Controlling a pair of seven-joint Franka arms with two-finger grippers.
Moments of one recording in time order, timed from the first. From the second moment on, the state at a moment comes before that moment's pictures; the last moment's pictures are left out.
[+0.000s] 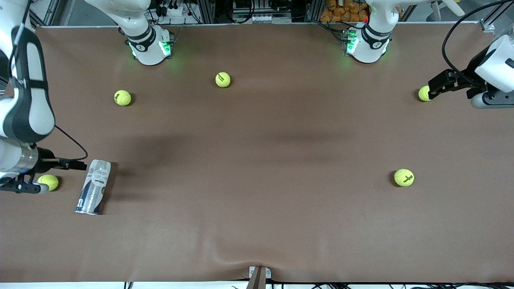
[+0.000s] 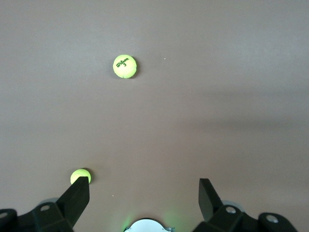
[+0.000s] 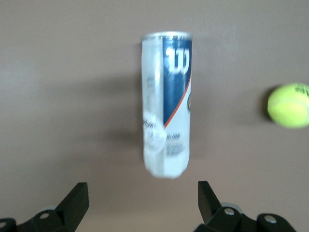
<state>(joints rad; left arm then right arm) 0.05 0.04 -0.19 -1.45 0.03 1.41 -0.12 -0.17 0.48 -0.02 -1.59 0.03 1.96 -0.12</state>
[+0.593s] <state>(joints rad) 0.05 0.04 -0.20 -1.45 0.03 1.39 -0.12 -0.18 0.64 -0.02 -1.59 0.03 2.16 -0.15</state>
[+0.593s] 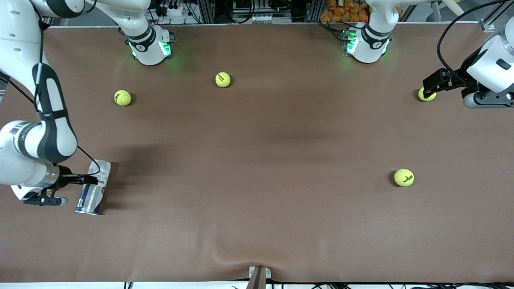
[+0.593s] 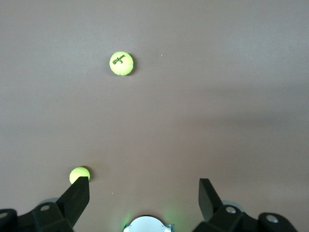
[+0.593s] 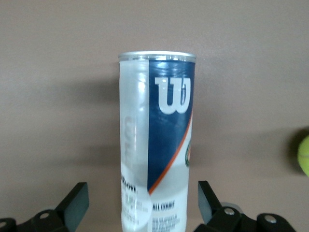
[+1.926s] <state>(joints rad) 0.06 0.04 -0.20 -1.45 0.03 1.38 -0.12 -0.17 0.77 -0.01 -1.53 0.03 2.23 -0.21</state>
